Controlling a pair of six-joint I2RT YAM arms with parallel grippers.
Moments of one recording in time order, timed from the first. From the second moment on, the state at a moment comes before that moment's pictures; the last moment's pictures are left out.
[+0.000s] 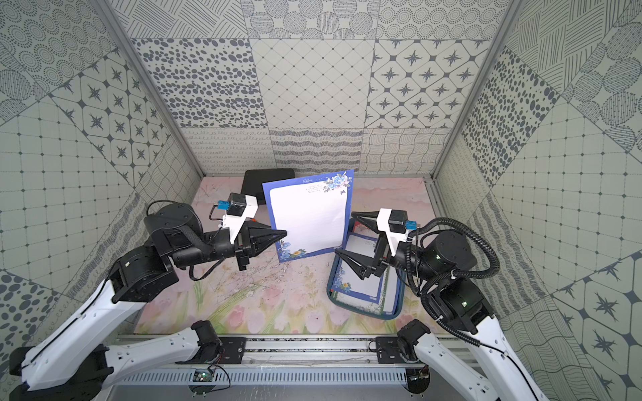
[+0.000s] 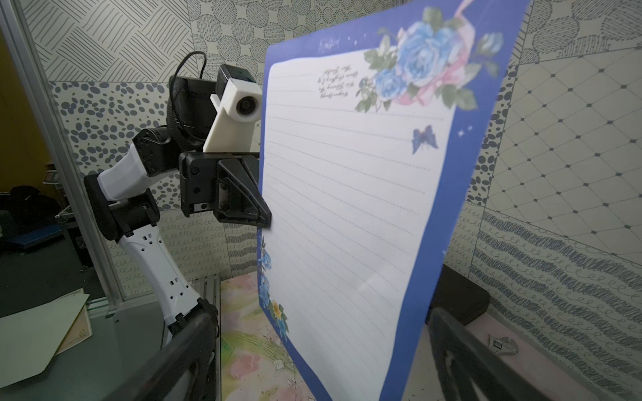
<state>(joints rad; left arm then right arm) -0.86 0.95 1.37 -0.58 0.39 -0.05 0.57 0.67 1.03 -0.22 -0.58 0.07</state>
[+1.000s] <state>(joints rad) -0.49 1.41 1.43 -1.10 0.27 -0.22 0.57 0.57 0.92 -0.17 -0.47 0.13</state>
